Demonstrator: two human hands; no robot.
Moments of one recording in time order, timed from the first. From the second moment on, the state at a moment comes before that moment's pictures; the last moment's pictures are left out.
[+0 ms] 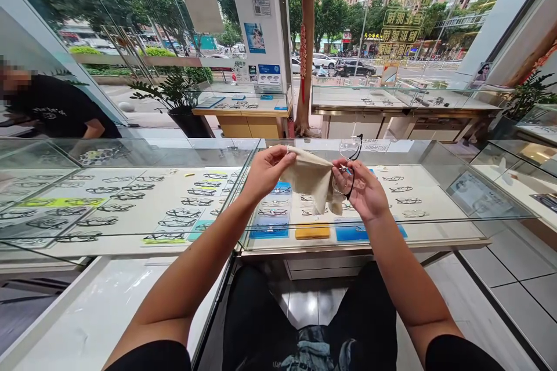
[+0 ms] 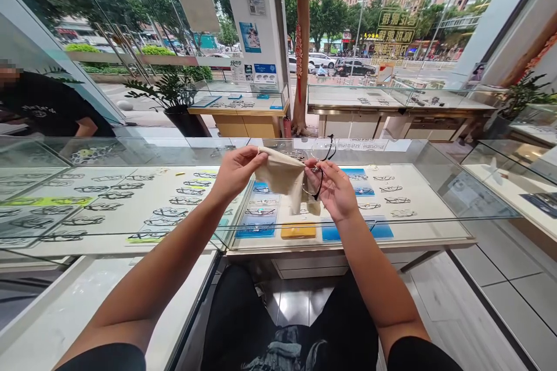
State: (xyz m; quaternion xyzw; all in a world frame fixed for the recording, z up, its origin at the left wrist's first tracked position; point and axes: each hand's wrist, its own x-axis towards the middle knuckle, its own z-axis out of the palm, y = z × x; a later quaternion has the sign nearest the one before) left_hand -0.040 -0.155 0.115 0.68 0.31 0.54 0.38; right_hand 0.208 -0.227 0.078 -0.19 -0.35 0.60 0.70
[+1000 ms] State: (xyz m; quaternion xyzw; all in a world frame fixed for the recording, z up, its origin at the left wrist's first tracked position) left_hand -0.020 -0.131 0.047 0.49 0.33 0.57 0.57; right_hand 0.218 -0.197 0.063 -0.24 -0.34 0.61 0.68
